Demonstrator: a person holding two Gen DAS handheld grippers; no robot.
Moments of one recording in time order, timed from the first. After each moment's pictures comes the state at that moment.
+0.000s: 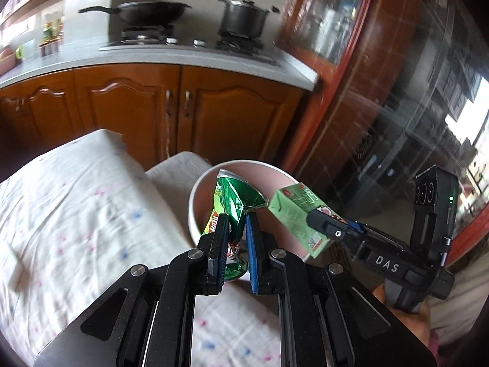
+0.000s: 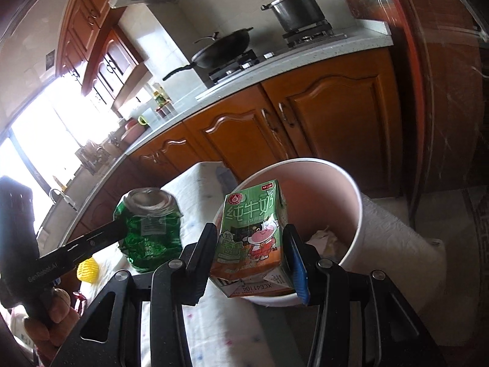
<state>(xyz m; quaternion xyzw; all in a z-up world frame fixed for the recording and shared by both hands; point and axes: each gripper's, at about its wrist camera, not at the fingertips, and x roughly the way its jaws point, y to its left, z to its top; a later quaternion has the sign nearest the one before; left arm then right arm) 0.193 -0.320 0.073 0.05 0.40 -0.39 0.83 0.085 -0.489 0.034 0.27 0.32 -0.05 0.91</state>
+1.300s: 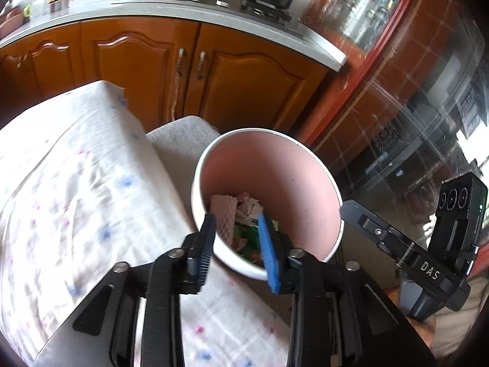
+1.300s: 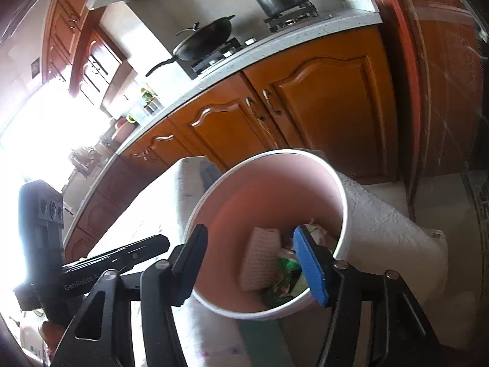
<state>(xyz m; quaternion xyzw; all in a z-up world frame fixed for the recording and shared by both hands) 0.220 -0.317 0.027 0.01 0.47 -0.35 0.81 0.093 -0.511 0.017 0.30 0.34 -0.05 0.89</state>
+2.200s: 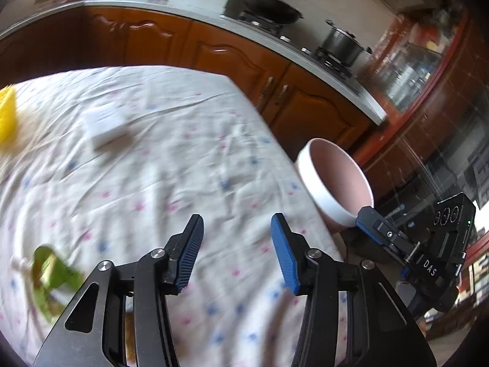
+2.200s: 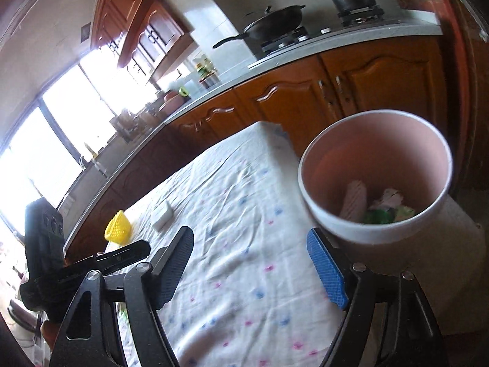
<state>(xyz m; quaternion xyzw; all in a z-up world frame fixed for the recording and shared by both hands) 0.150 -0.116 0.022 -0.10 0.44 -0.23 0.86 0.080 -0.384 0.019 0.25 0.34 0.06 0.91</state>
